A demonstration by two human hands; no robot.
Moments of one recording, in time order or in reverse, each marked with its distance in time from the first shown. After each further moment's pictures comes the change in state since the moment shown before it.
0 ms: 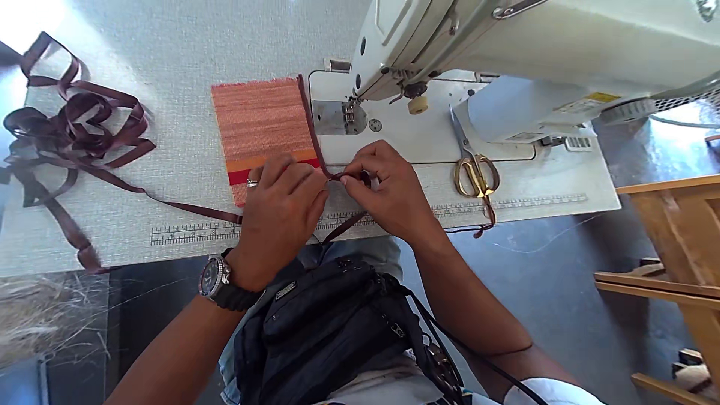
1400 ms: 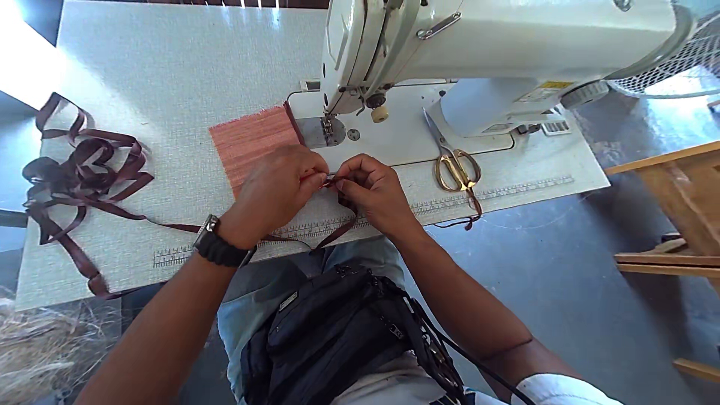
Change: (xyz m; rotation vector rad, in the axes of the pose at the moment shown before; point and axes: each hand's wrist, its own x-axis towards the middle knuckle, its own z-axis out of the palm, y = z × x) left_hand 0.061 -0.005 -0.024 -0.276 -0.281 0.071; right_hand -0.010 0.011 0.004 0.661 0.077 0.118
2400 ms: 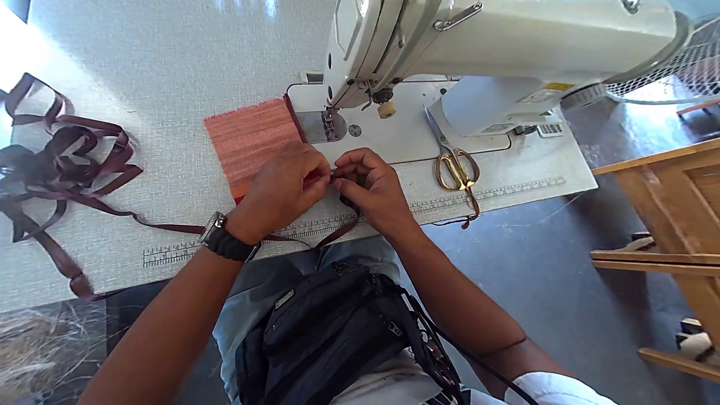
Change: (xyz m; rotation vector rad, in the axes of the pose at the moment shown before) left_hand -0.001 -0.016 0.021 -0.085 0.050 0.085; right_hand -0.001 0.001 0.006 -0.034 0.010 -0.035
